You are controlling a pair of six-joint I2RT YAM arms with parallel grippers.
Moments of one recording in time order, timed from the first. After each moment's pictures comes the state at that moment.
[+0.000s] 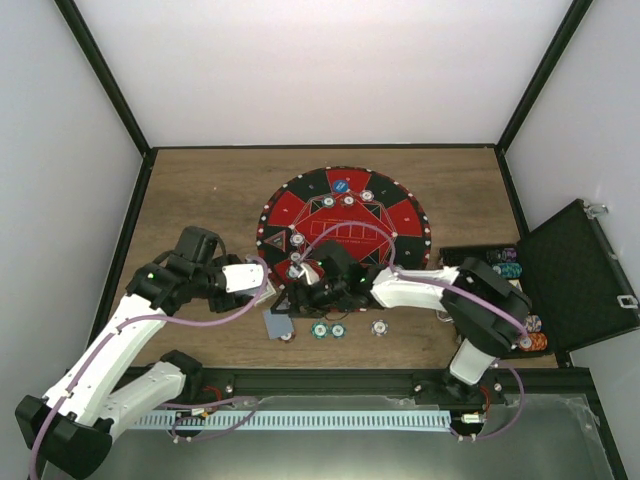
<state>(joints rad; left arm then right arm) -0.45 0.90 0.86 -0.96 0.25 0.89 0.94 1.69 0.84 0.14 -0.73 0.94</state>
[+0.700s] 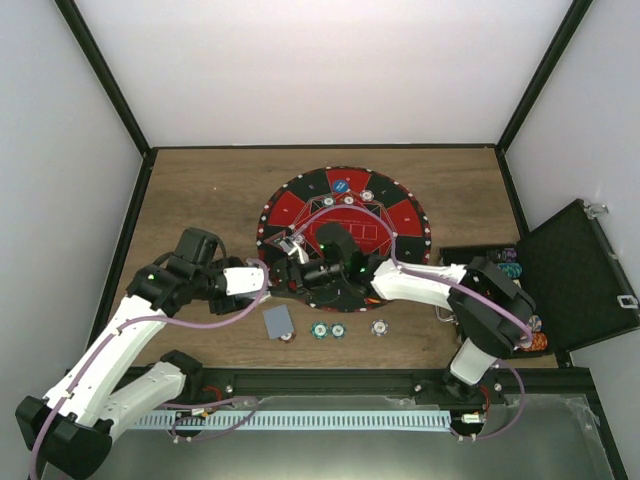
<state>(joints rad) -0.45 0.89 0.86 -0.96 0.29 0.92 0.91 1.63 0.92 0.30 -0.79 1.04</state>
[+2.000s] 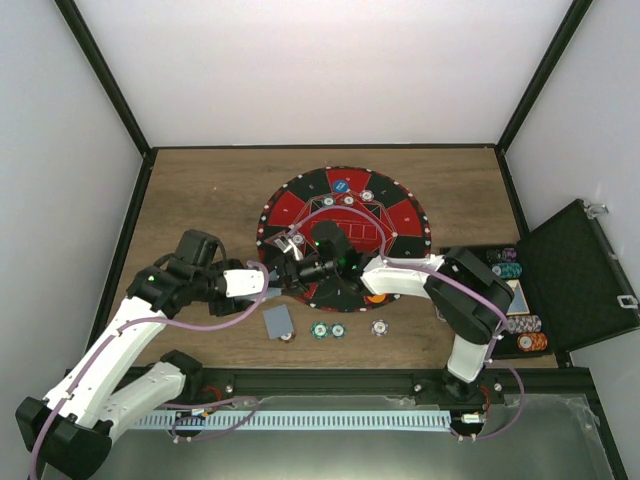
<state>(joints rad) -0.45 0.88 0.84 -0.96 0.30 0.94 0.88 1.77 0.96 0.46 -0.86 1.11</state>
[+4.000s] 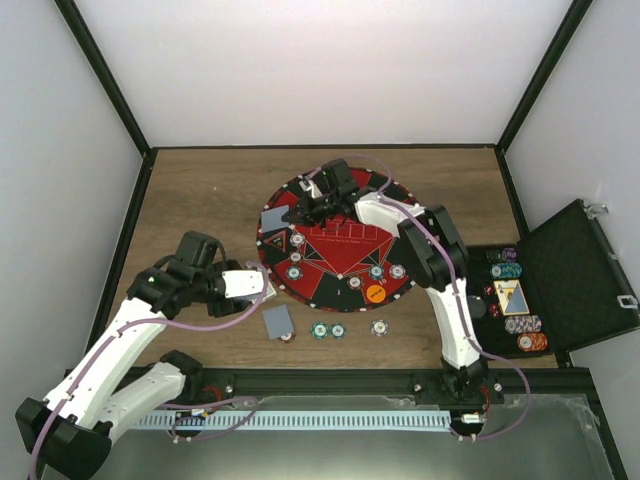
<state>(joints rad) -0.45 0.87 0.82 -0.97 0.26 0.93 0.55 2.19 1.59 -0.10 -0.89 0.79</state>
